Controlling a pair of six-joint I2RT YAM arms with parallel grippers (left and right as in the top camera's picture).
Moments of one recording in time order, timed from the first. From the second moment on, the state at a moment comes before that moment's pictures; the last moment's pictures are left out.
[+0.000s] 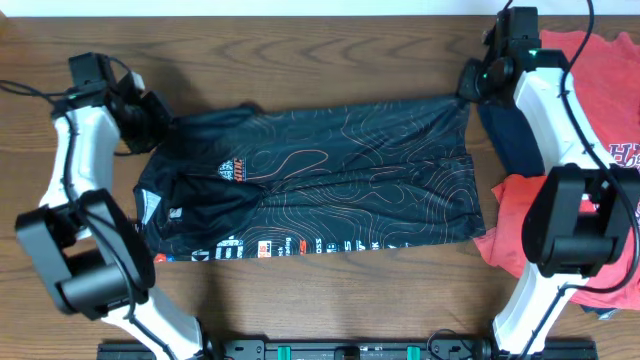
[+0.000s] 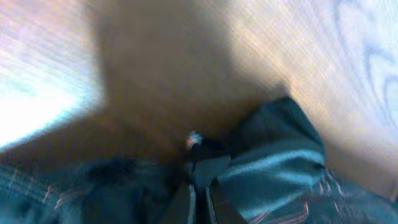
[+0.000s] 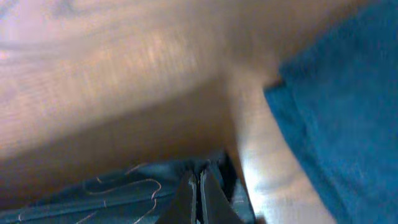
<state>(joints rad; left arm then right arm) 0.32 1.89 1.46 -0.80 0.41 -0.36 -0.01 2.05 1.72 -0.81 -0.08 0.31</state>
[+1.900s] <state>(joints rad) 0.46 1.83 1.35 -1.51 0.18 -0.28 -0.01 2.04 1.52 -1.47 0.07 0.25</state>
